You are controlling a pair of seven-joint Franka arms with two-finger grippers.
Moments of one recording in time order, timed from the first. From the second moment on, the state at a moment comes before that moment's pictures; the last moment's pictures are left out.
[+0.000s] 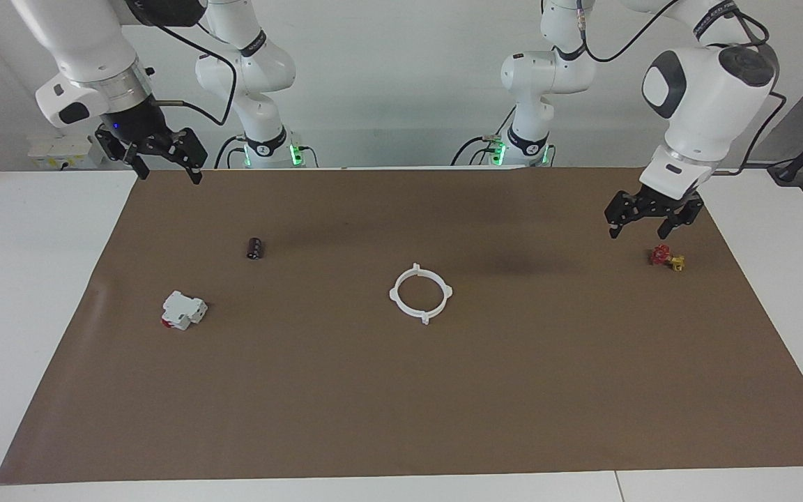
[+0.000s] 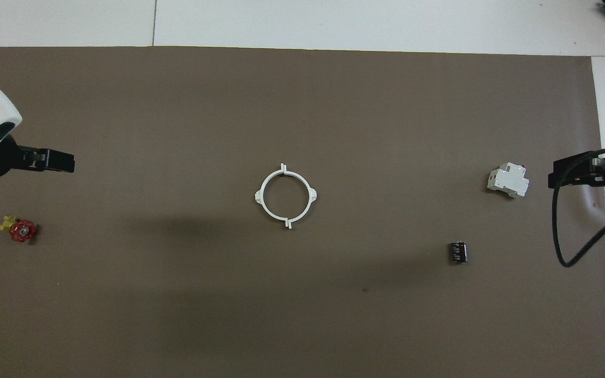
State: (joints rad) left arm -0.06 -0.02 0.04 -1.81 0.01 1.88 0.10; right arm 0.08 -0.05 -0.09 -1.60 0.00 1.52 0.15
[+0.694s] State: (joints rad) left arm -0.04 -0.01 0.03 -1.58 -0.02 1.59 0.15; right arm 0.08 -0.05 -0.09 -1.60 0.00 1.52 0.15
